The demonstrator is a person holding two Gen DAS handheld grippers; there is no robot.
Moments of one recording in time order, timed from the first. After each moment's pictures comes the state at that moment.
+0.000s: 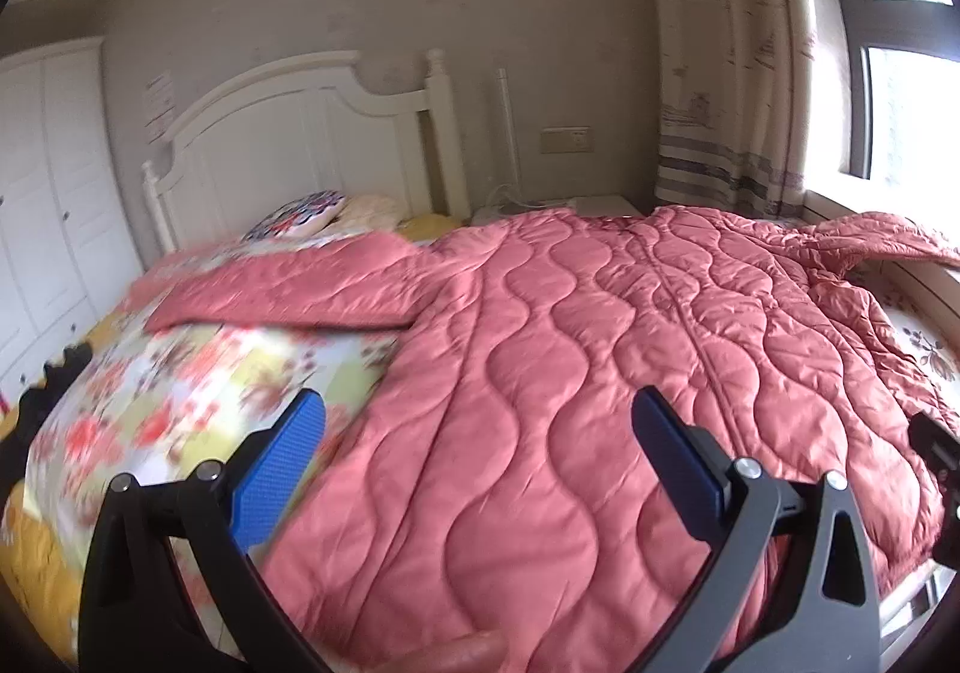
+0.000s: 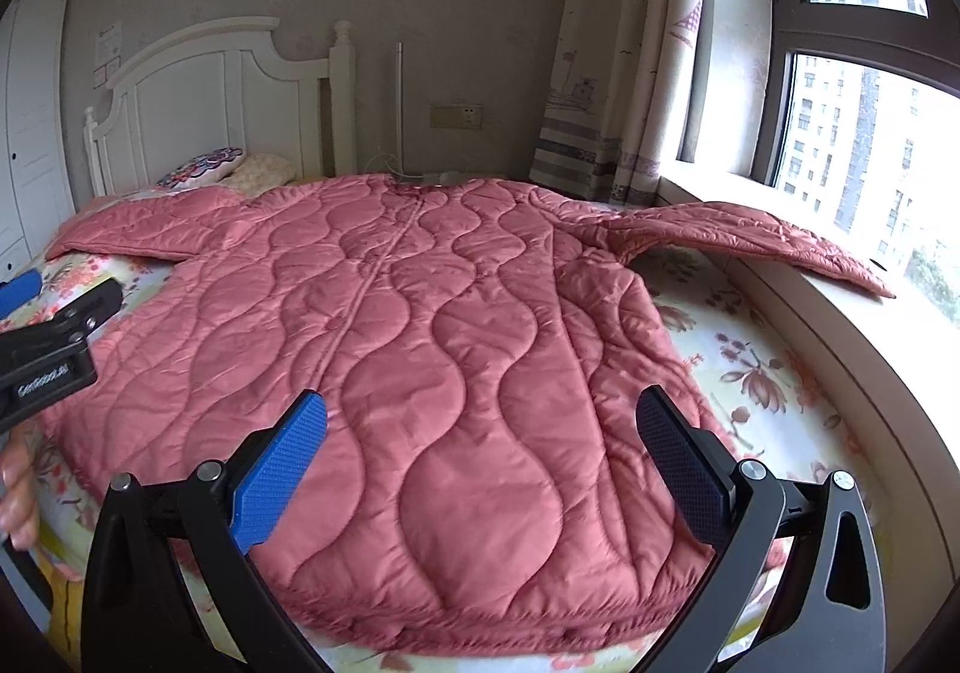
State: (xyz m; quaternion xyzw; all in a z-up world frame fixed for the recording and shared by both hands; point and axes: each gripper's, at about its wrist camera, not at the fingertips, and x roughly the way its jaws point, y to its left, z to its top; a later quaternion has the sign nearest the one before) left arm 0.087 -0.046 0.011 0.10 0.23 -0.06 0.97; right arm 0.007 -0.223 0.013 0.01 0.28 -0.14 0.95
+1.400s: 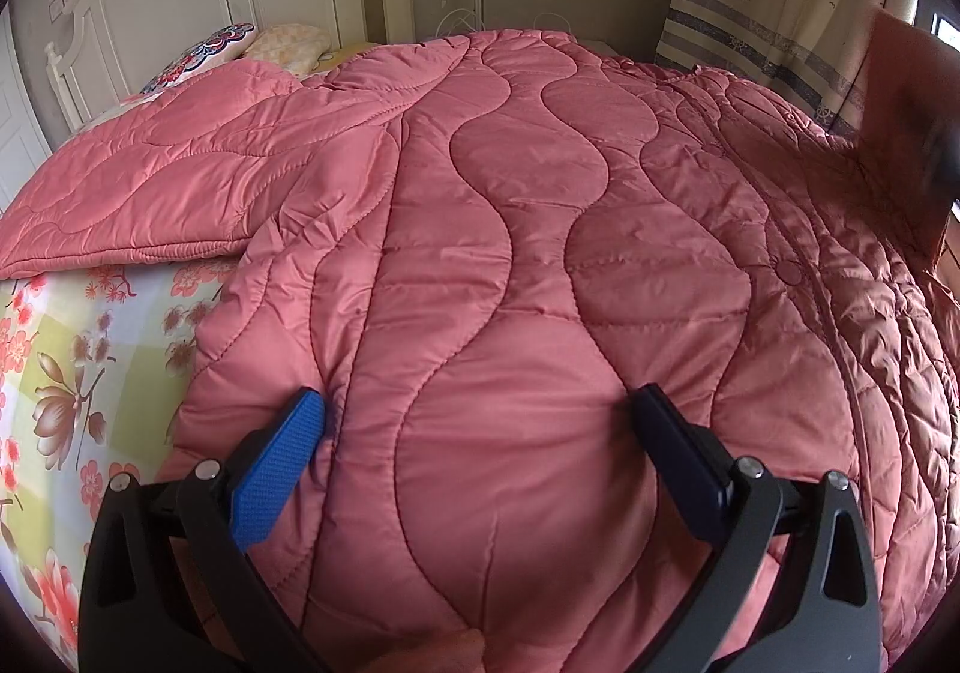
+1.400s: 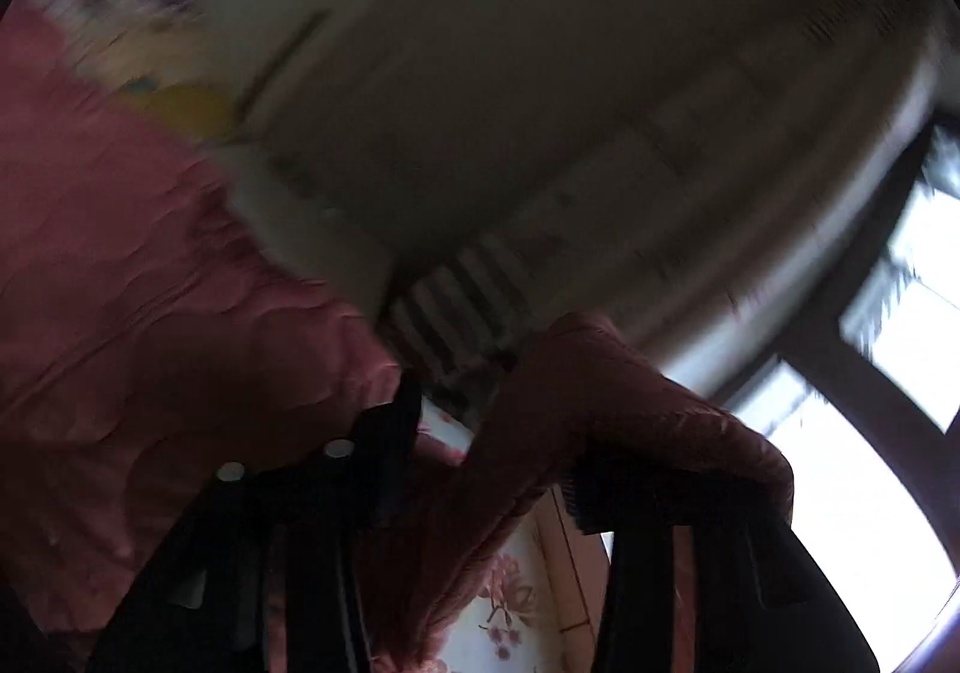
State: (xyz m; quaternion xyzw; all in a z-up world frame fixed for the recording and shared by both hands) left arm 0.289 -0.076 -0.075 0.06 0.45 -0.11 0.89; right arm 0.291 -0.278 -0.004 -0.42 0.23 -0.19 0.86
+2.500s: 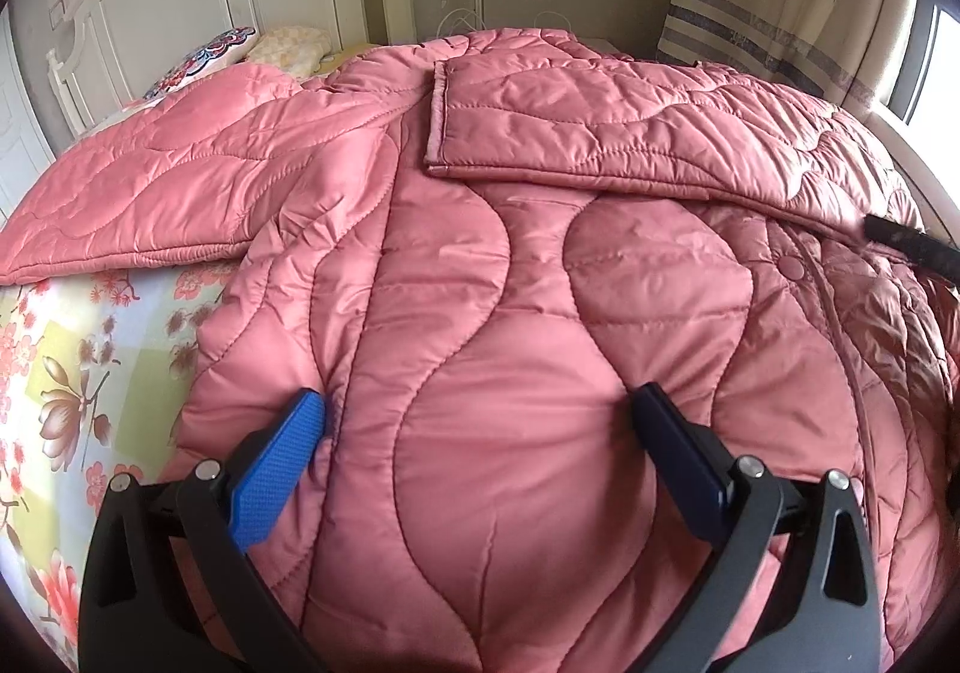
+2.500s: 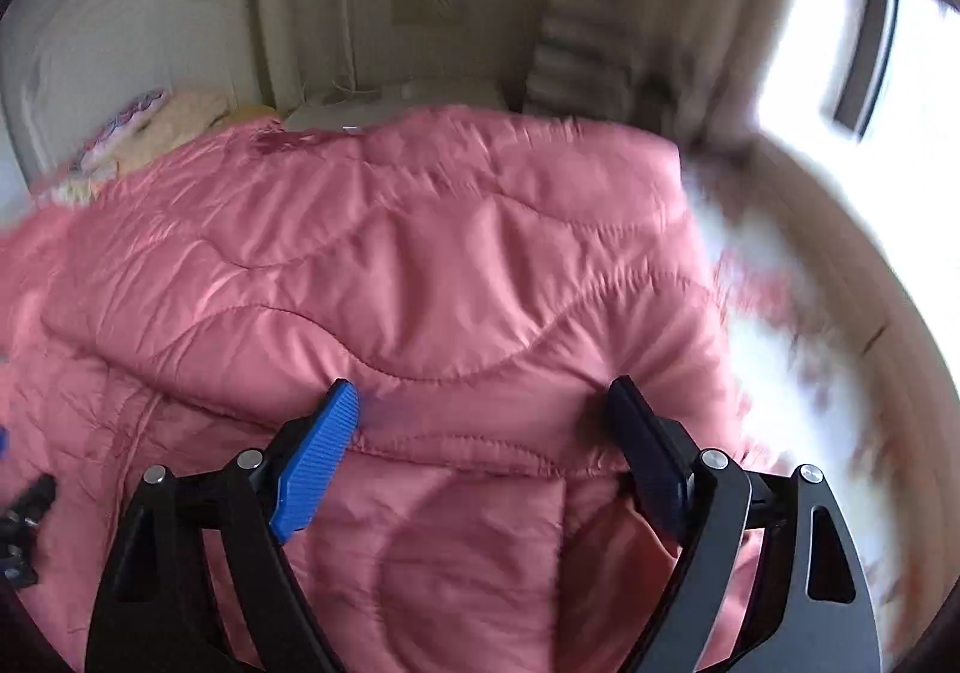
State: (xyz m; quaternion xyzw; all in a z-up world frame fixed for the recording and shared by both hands) left arm 0.287 -0.076 -0.076 0.07 0.44 -0.11 0.89; right arm 0.311 -0.369 -0.043 0.07 0.40 -0.12 0.90
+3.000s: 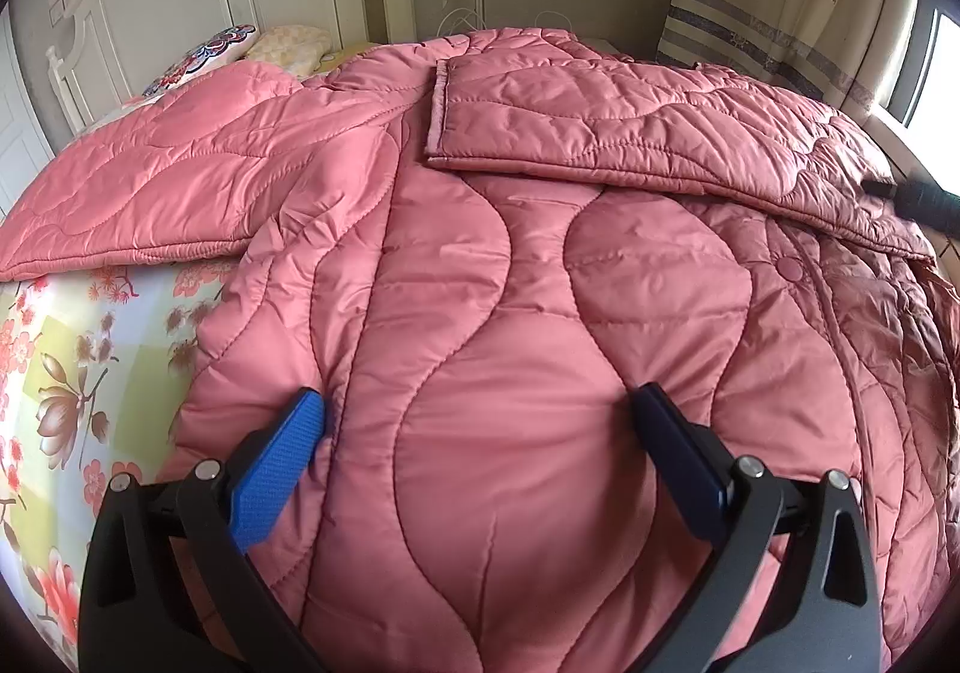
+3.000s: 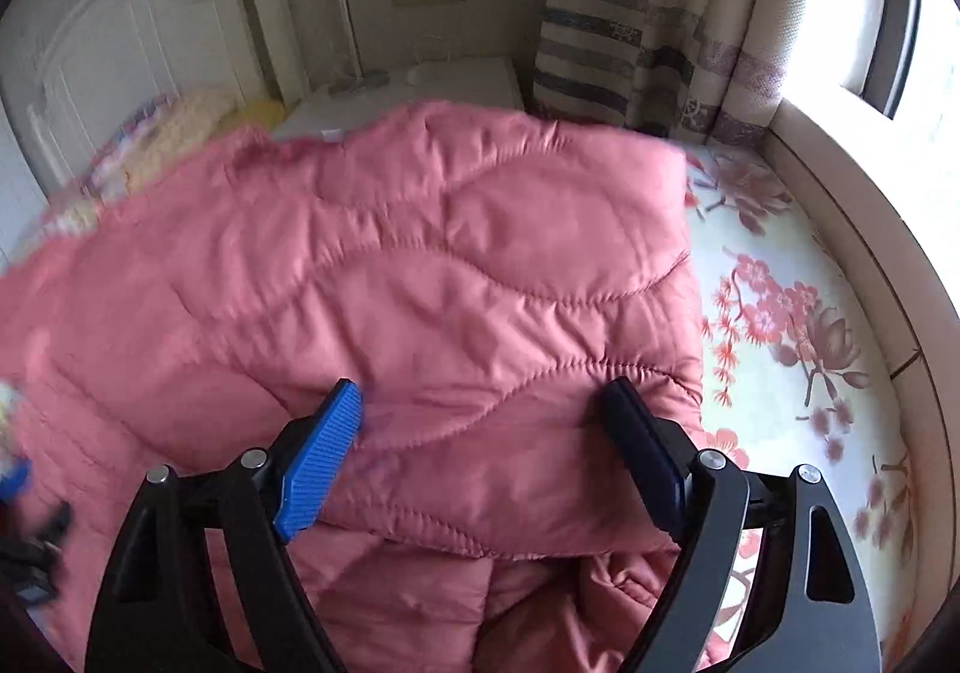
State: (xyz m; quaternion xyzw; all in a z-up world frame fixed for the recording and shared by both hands) left arm 0.289 -0.074 -0.076 0.06 0.44 -0.11 0.89; right arm 0.339 -0.405 -0.025 0.09 0.42 -0.09 0.90
